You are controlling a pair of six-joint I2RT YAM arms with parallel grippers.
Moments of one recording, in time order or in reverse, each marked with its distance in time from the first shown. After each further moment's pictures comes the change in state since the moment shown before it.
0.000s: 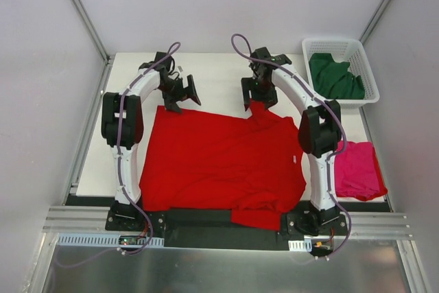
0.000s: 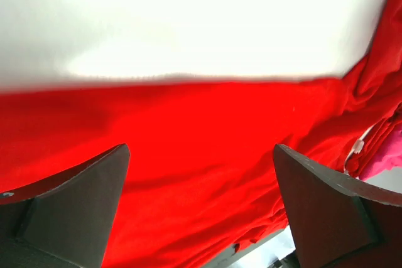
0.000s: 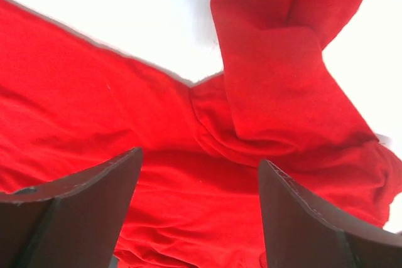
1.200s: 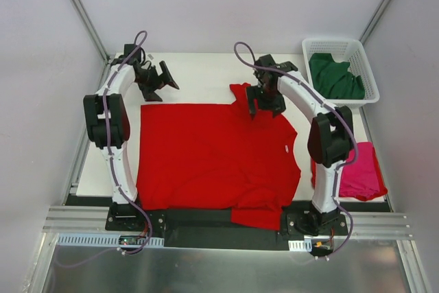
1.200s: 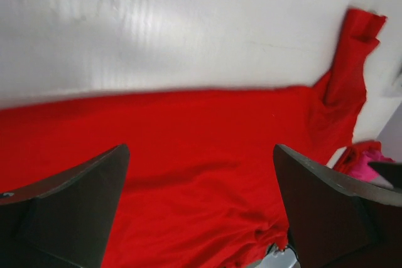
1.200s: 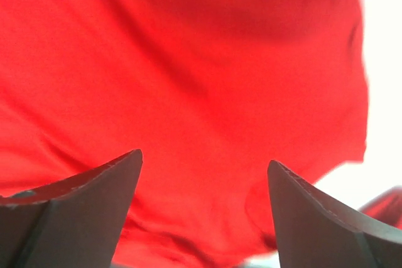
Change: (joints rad) left arm 0.205 0.033 0.098 0.048 0.035 -0.032; right arm 0.011 -0.199 -0.285 0.027 0.054 -0.028
